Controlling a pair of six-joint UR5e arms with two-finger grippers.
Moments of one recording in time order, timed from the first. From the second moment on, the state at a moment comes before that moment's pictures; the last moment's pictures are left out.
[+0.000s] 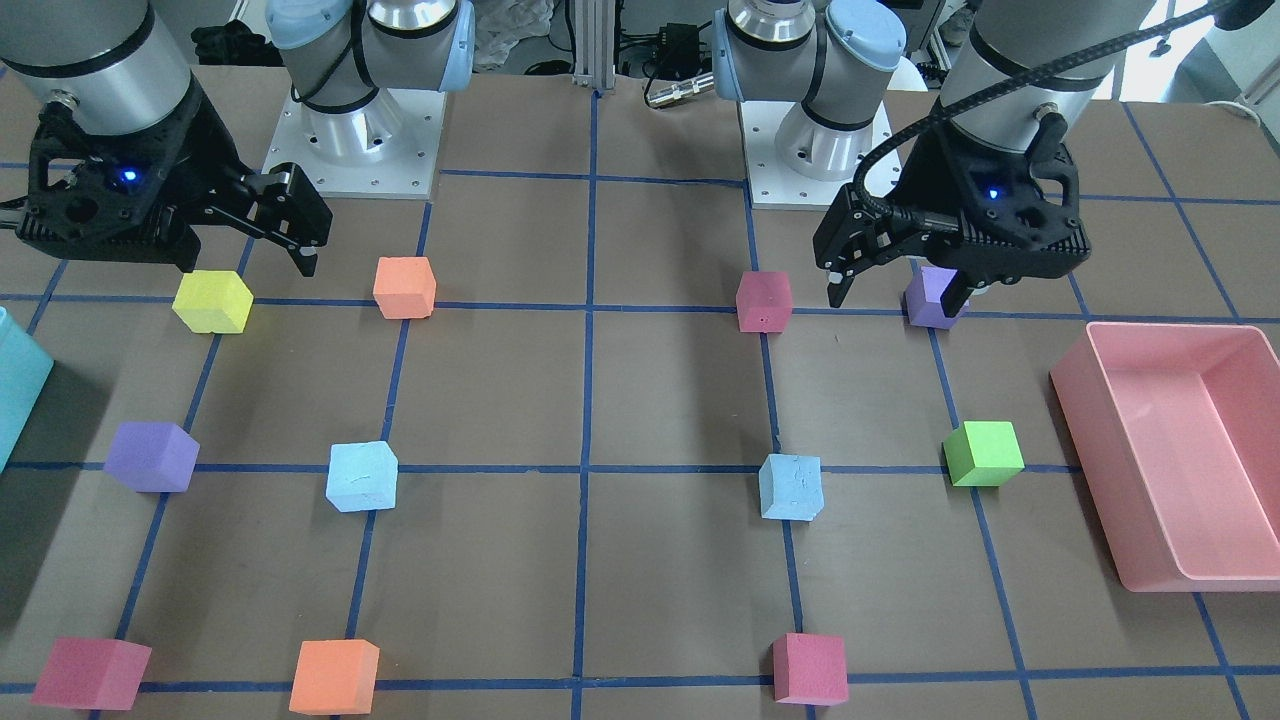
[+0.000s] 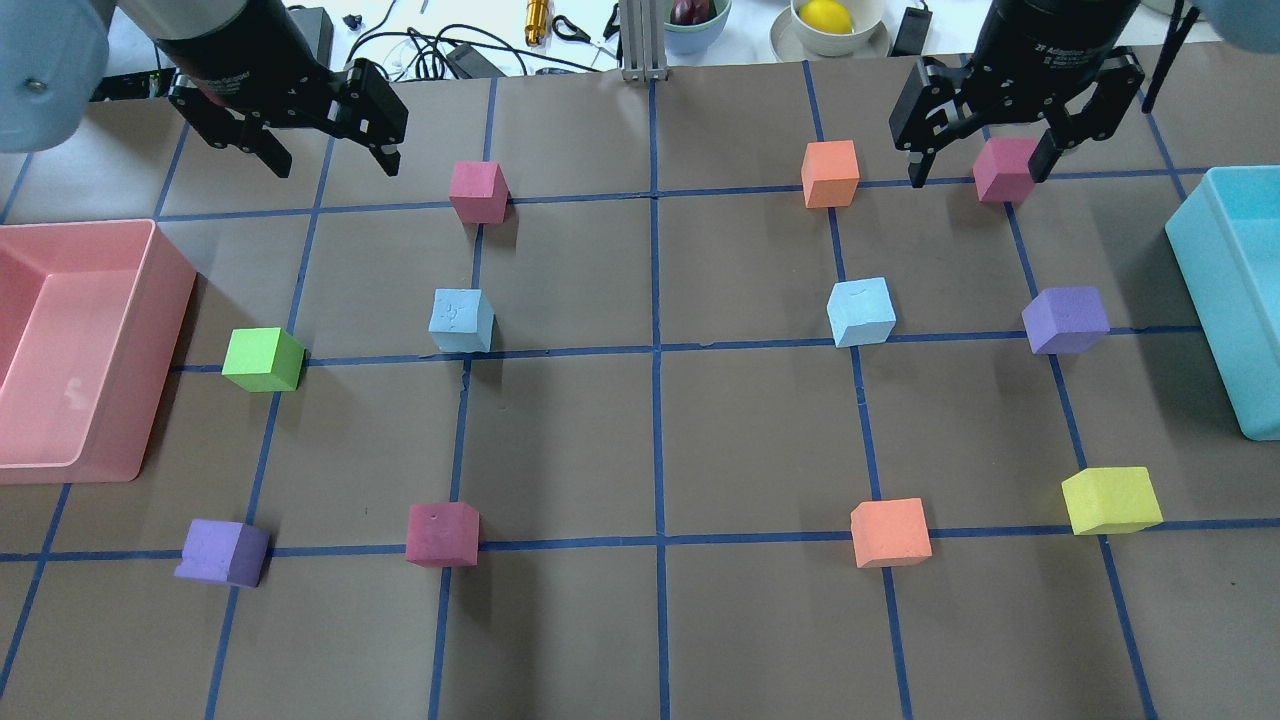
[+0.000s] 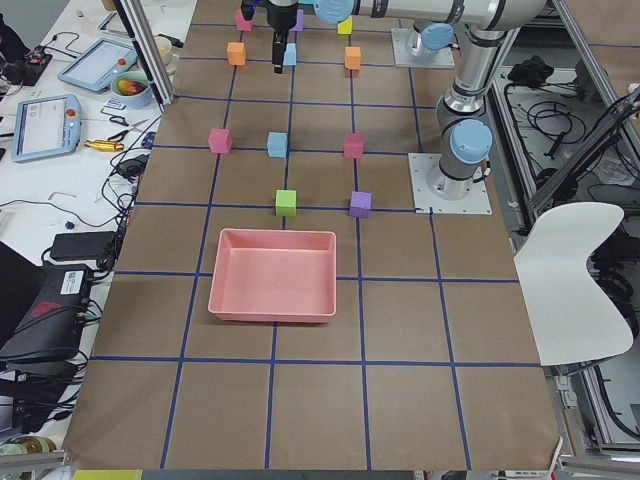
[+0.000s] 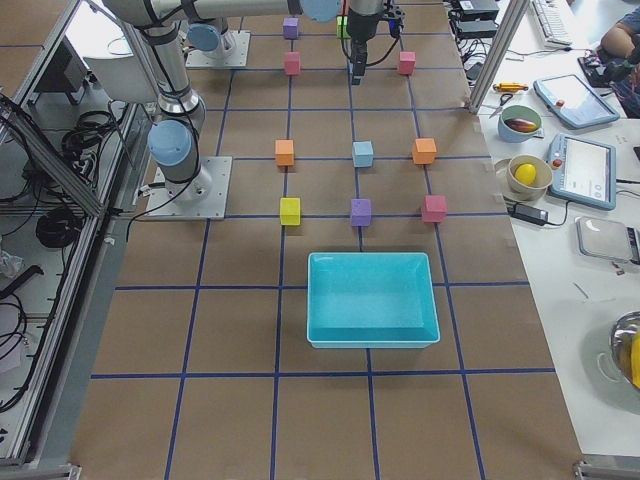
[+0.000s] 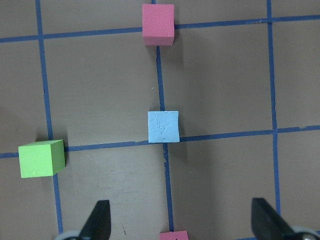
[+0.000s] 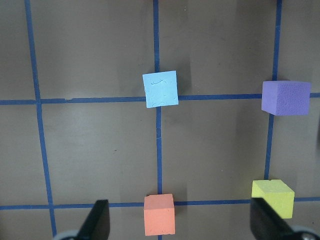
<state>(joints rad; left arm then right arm) -1.56 -1.65 -1.44 -1.53 1.54 0.07 1.54 -1.48 1.40 -1.45 -1.59 -0.02</state>
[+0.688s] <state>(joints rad) -1.56 -1.64 -1.45 -1.54 1.55 0.07 1.54 -1.48 1.40 -1.45 -1.60 -0.02</state>
